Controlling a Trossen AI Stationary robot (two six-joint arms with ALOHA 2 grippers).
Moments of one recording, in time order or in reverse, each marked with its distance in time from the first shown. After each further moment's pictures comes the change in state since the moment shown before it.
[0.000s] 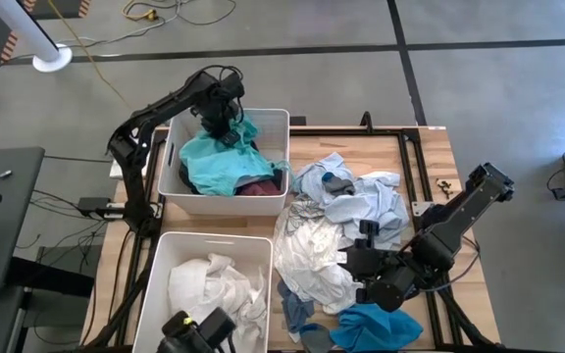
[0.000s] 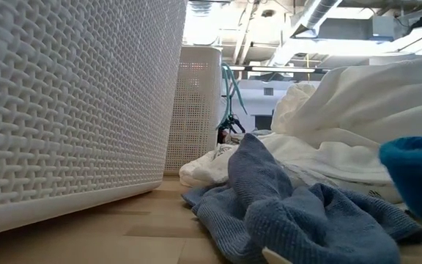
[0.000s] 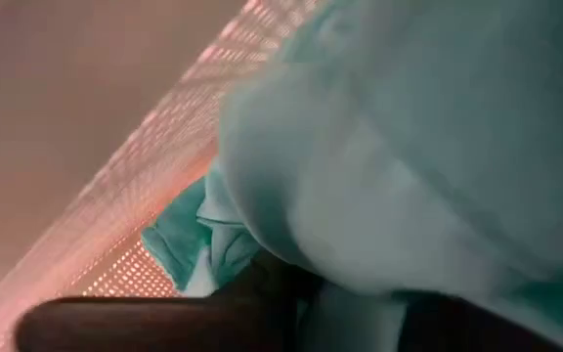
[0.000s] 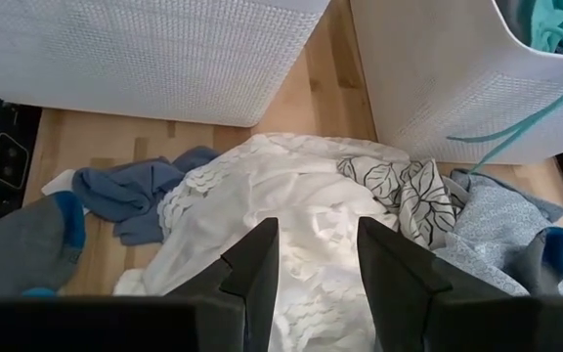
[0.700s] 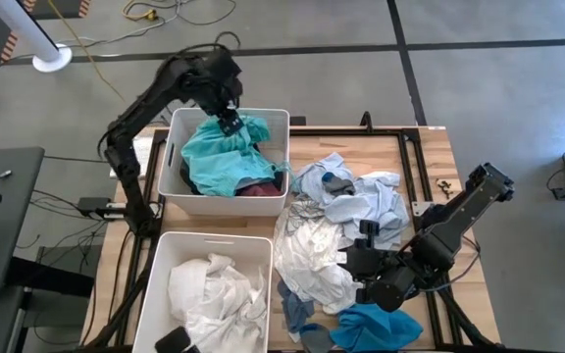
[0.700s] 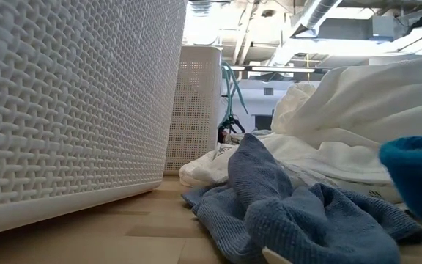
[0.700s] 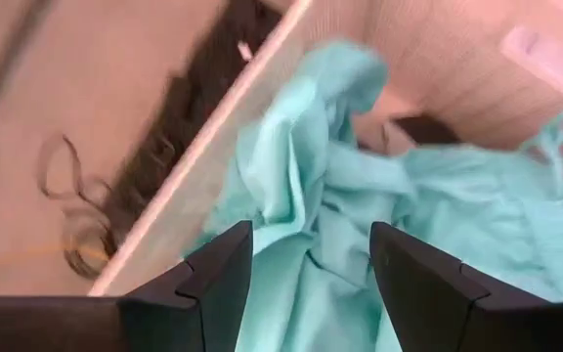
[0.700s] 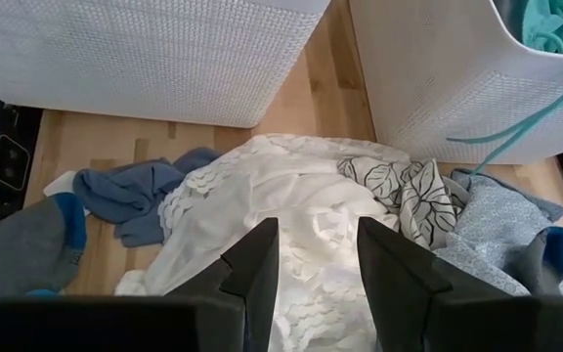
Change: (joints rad) left arm -0.154 -0.091 0.463 -0.119 -0.054 0.059; right arm -0.002 0.000 0.000 0.002 0.001 0.004
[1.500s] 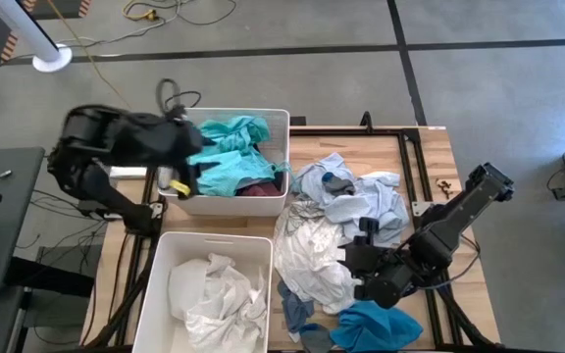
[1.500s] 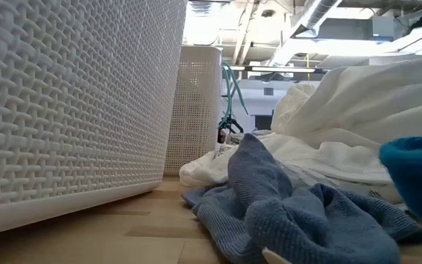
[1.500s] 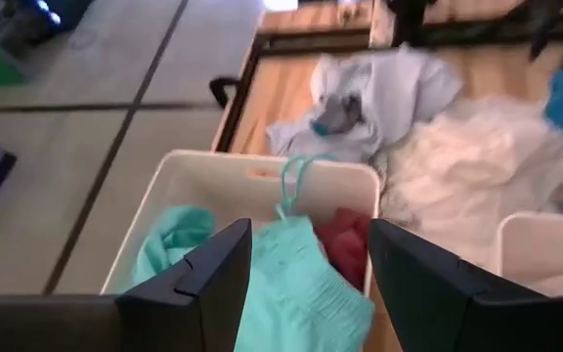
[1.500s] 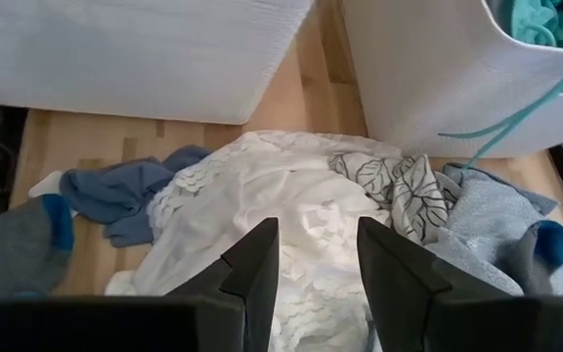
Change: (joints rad) left arm -0.782 -0.331 0.077 0.036 -0.328 -0.129; right arm -0.023 0.000 0.000 -0.020 -0.002 0.012
